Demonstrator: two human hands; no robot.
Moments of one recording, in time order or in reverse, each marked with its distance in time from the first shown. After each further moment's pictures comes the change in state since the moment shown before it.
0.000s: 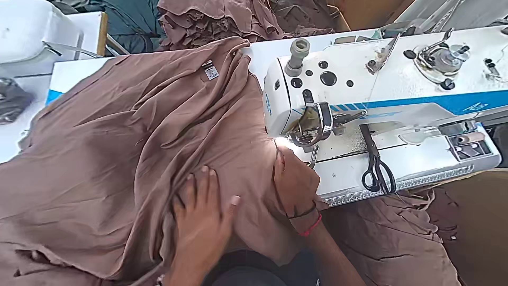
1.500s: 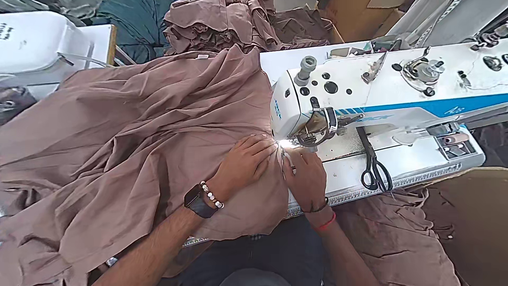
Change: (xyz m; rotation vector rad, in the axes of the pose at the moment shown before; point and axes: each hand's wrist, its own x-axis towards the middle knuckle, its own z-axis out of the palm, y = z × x) left_hand 0.145 0.018 0.032 -0.223 0.107 0.839; right_hand 0.005 0.028 0.009 0.124 0.036 -0.158
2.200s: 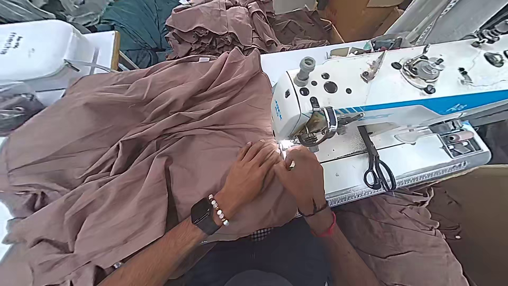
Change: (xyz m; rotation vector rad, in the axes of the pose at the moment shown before) left_hand -0.014 0.034 0.004 0.127 0.013 -0.121; right_hand 0.018 -0.033 -0.025 0.174 -0.224 0.290
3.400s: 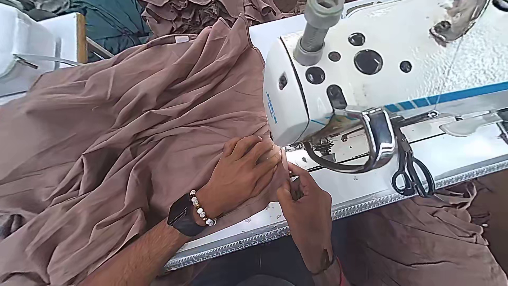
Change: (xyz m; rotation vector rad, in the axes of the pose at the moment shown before) left_hand 0.017 -0.028 -0.009 0.068 -0.009 0.169; right_hand -0.042 -0.001 0.022 0.317 0.057 0.242
